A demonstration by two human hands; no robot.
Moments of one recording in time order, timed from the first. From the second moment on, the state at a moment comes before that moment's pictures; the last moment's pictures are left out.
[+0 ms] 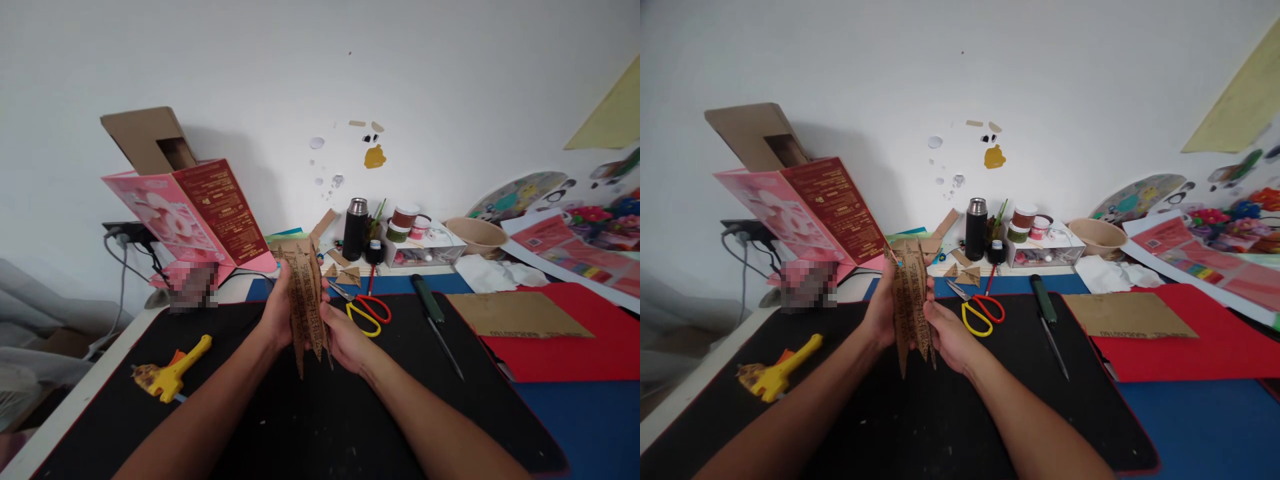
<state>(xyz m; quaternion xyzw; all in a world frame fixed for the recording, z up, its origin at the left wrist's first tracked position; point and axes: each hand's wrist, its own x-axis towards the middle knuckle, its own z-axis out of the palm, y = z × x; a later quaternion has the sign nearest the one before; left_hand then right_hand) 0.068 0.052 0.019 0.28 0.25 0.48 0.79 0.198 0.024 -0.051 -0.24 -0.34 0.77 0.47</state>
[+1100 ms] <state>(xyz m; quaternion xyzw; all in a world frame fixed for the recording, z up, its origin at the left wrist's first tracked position) 0.051 0.061 0.034 0.69 0.47 0.31 0.45 0.234 0.044 -0.030 -0.49 -0.53 0.40 0.56</state>
